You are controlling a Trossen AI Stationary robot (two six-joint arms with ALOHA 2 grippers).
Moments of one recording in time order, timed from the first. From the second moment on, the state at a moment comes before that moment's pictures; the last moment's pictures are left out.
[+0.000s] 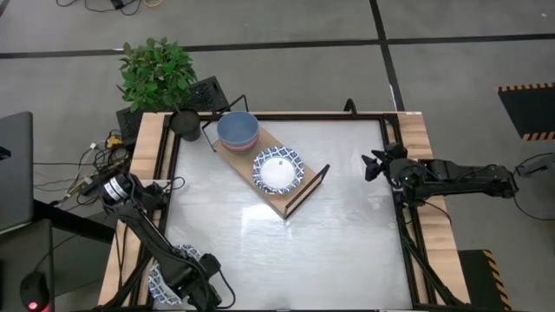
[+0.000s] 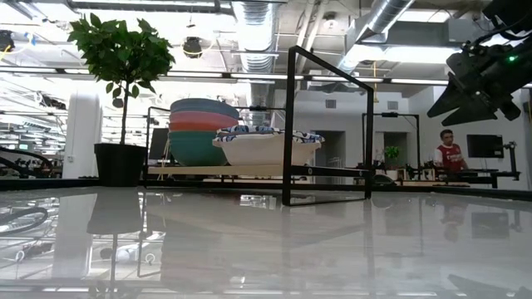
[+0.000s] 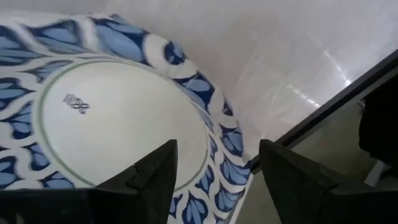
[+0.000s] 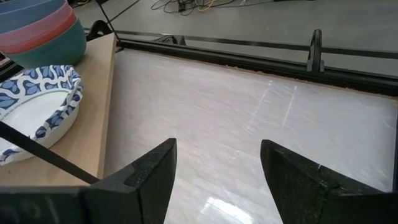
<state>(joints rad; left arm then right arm) -0.86 1.83 1.34 -0.97 0.22 -1.61 -0.03 0.31 0.37 -0.71 0.76 0.75</state>
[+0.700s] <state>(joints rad) -0.86 1.85 1.34 -0.97 0.26 -1.57 -0.03 0.32 0.37 -0.71 0.76 0.75</state>
